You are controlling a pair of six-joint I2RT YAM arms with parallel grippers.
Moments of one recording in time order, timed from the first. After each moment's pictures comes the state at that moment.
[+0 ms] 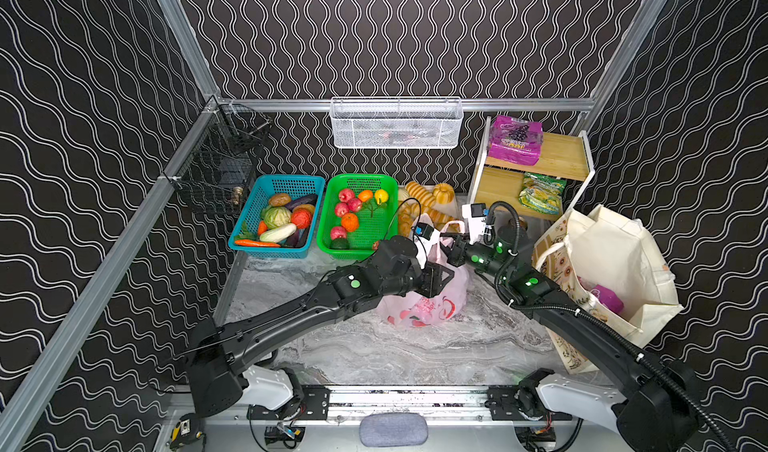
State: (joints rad) left arm -1.00 1.36 1.22 -0.29 0.11 -0.55; right arm 0.48 1.15 0.85 0.17 -0.43 0.54
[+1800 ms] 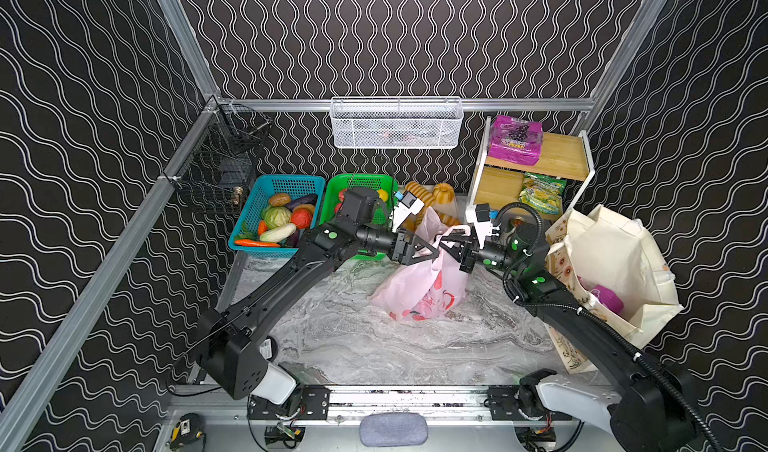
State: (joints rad) left arm -0.60 1.49 1.41 -0.40 0.92 -0.37; right arm 0.37 1.15 0.83 0.30 -0.82 0.27
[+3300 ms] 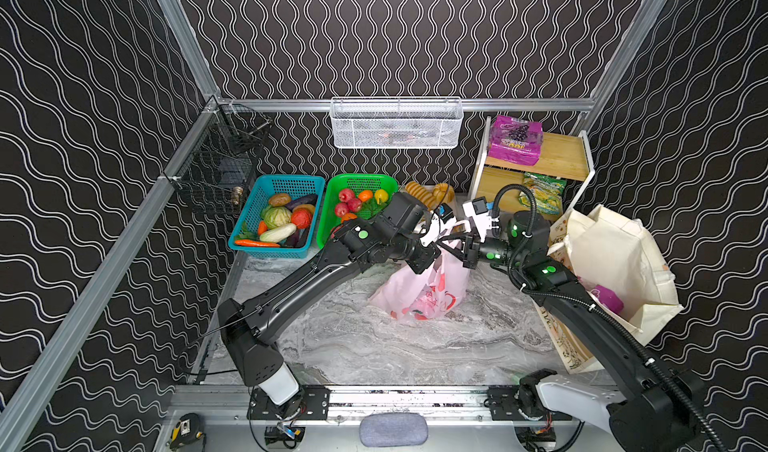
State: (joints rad) left arm -0.87 1.62 1.76 -0.87 0.16 0.07; right arm 0.35 1.16 0.98 -0.07 -0.83 0.32
